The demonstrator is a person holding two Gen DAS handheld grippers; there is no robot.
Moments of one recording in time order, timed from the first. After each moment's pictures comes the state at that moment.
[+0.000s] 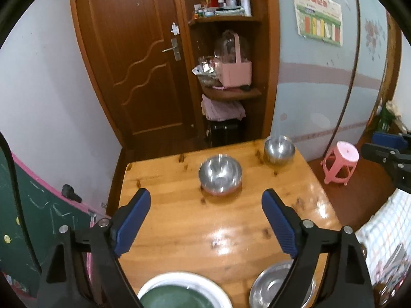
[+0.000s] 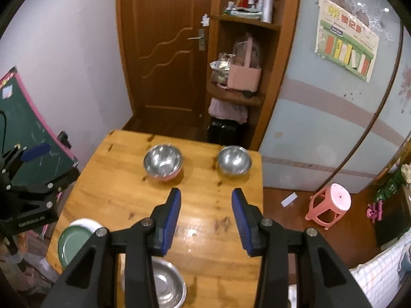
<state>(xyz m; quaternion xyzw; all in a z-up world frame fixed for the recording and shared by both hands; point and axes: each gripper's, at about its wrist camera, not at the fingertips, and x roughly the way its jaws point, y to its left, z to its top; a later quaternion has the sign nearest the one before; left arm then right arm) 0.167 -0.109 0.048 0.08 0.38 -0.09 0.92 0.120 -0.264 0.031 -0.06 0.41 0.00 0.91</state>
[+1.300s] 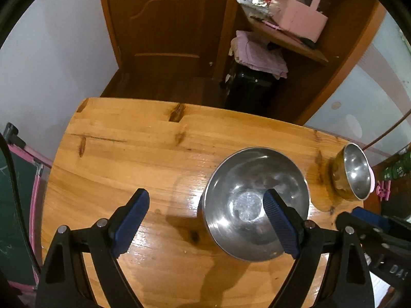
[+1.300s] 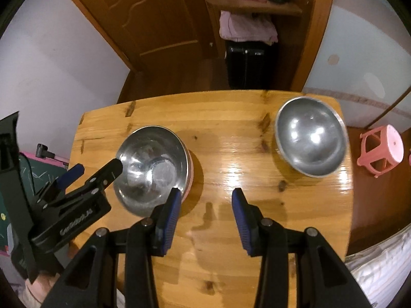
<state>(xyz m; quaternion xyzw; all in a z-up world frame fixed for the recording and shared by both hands) 0.406 -0.104 -0.189 -0.06 0.55 -0.01 0.83 0.358 -0.255 -0.176 0.08 0.61 0.03 0.79</state>
